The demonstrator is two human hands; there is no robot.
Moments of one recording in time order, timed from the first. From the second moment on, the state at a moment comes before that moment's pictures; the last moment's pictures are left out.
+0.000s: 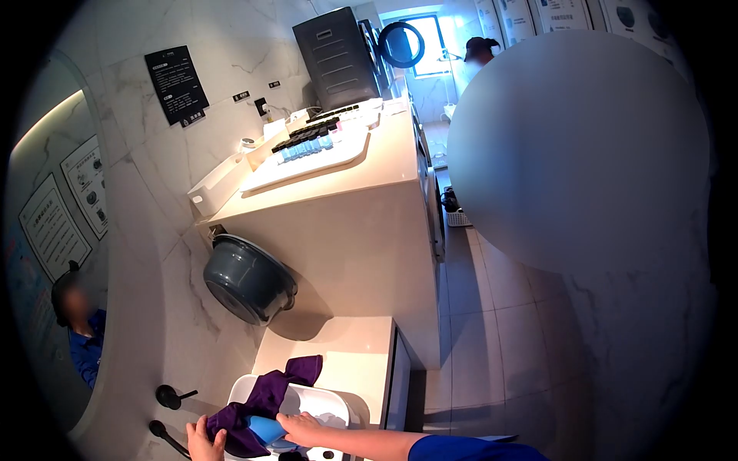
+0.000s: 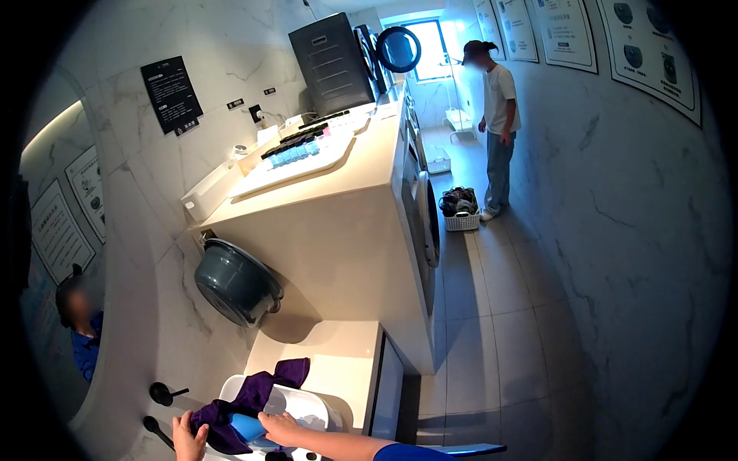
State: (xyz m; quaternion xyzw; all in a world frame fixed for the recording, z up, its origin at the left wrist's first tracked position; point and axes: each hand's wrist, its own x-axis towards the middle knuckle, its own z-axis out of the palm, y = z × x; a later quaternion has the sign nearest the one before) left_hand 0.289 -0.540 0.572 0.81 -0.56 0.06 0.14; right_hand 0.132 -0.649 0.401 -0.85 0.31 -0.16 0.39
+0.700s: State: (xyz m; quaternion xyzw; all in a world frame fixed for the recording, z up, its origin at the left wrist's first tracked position) left_hand 0.283 -0.567 0.580 0.90 -0.43 0.06 0.04; right_hand 0.136 -0.647 0.394 -0.85 0.32 -0.19 0.37
